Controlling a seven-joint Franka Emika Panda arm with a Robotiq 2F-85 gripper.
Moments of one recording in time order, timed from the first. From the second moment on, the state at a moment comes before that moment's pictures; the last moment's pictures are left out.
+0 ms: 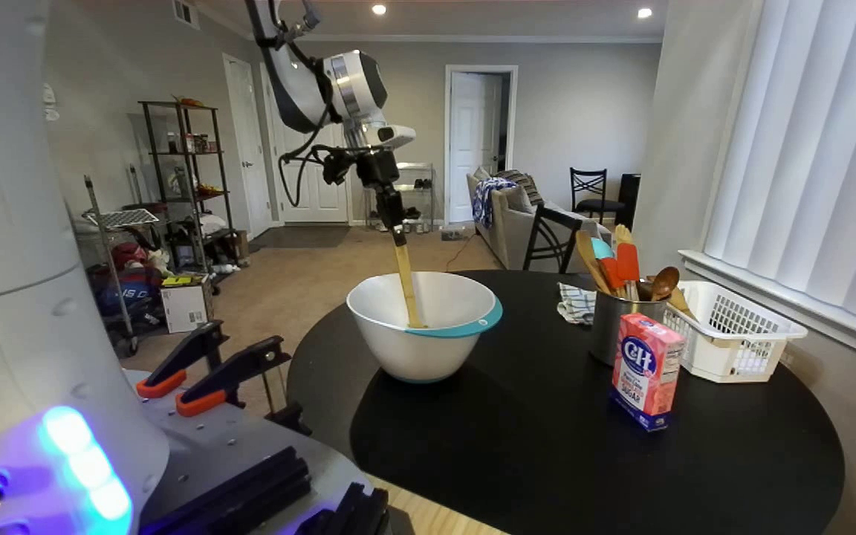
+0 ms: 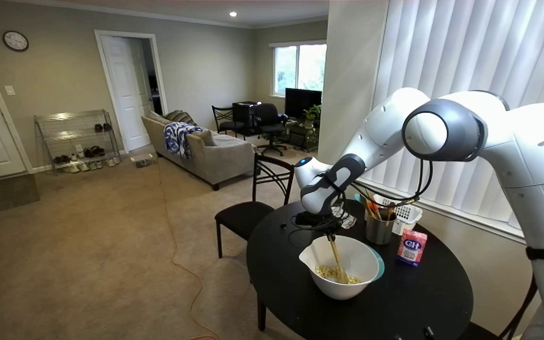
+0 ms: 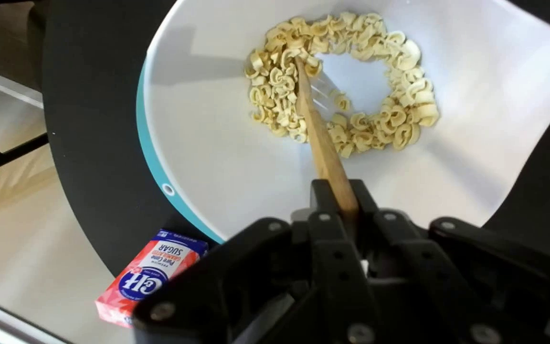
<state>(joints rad) 0.34 0.62 -0.08 -1.84 -0.37 2.25 1.33</state>
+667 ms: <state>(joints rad) 0.27 0.62 0.00 -1.79 -0.18 2.31 1.16</state>
